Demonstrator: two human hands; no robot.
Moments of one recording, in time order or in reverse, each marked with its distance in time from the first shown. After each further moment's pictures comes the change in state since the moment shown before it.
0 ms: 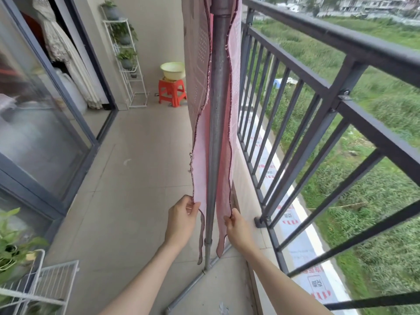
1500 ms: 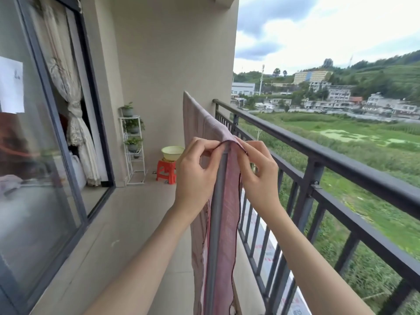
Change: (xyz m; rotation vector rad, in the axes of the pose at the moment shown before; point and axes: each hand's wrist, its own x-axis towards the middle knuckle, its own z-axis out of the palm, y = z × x) left_hand 0.051 0.255 -0.125 -0.415 0.420 0.926; right_hand -0.031 -0.281 -0.188 0.366 0.585 -1.069
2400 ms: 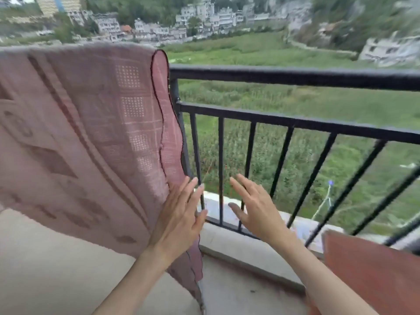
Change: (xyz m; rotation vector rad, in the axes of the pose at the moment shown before) left_hand -0.151 -0.130 -0.034 -0.150 -1.132 0.527; right_hand -0.257 -0.020 0.009 -1.413 -0.071 0.790
